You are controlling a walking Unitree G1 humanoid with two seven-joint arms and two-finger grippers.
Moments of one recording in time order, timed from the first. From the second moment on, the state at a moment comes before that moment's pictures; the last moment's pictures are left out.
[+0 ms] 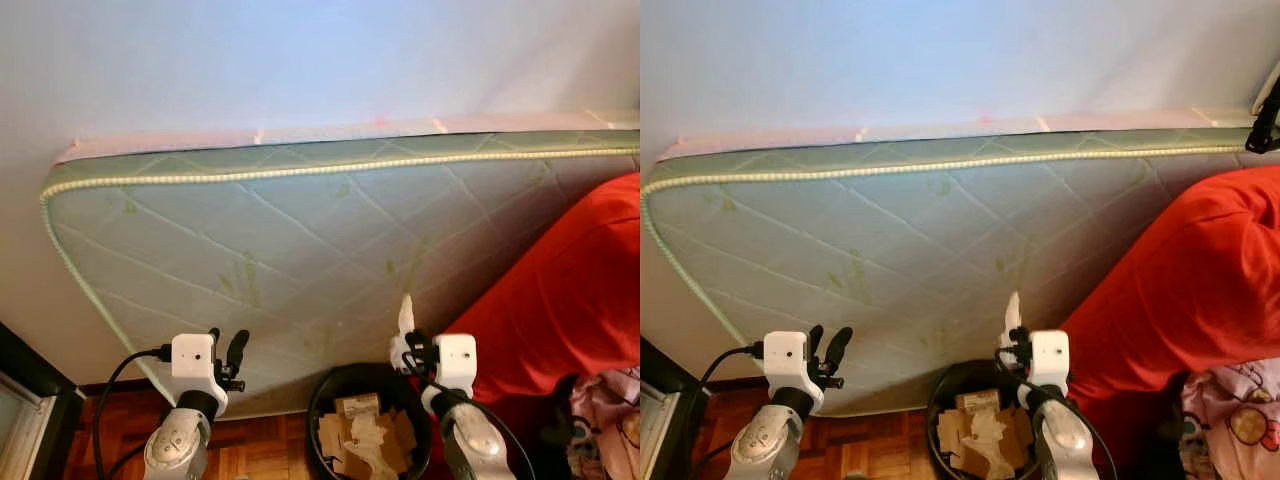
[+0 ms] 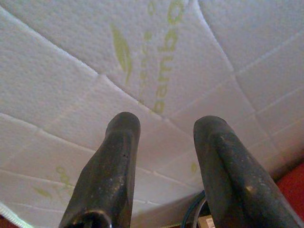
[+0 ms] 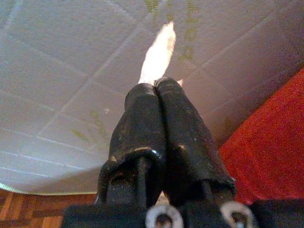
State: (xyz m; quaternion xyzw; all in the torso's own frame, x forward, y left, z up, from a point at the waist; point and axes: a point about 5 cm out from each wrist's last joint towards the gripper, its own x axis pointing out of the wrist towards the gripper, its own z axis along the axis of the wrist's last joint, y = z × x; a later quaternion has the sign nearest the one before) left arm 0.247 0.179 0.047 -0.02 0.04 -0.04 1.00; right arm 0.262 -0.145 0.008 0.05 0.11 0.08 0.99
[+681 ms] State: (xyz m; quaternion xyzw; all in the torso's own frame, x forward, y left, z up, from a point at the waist) left arm 0.249 0.177 0.051 -0.02 0.03 -0.04 1.00; right arm 0.262 -0.144 0.006 0.04 0.12 0.08 0.99
